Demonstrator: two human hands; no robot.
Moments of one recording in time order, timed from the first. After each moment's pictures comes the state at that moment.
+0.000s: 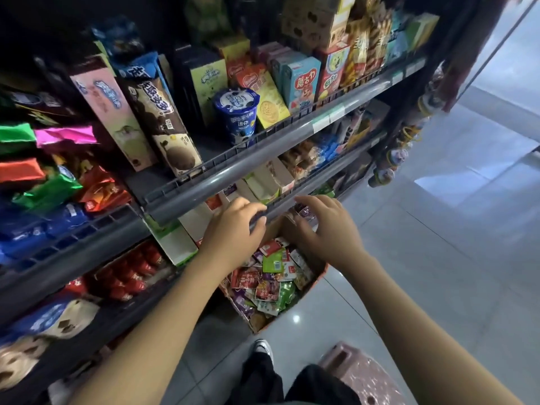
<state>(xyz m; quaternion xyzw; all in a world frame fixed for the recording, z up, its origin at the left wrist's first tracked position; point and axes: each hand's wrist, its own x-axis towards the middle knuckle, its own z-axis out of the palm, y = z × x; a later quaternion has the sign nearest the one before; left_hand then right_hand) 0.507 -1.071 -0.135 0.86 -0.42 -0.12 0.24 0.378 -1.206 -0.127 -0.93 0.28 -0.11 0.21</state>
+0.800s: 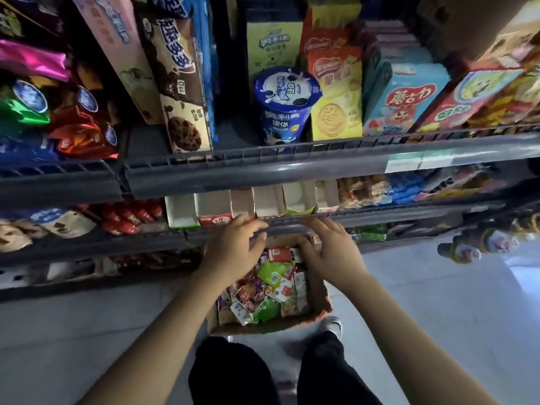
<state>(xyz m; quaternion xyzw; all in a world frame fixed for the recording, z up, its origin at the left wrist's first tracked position) 0.530 -1.170 -0.234 0.92 -0.19 -0.11 0.32 0.479 -1.361 -0.216 -0.96 0.04 0.06 0.26</state>
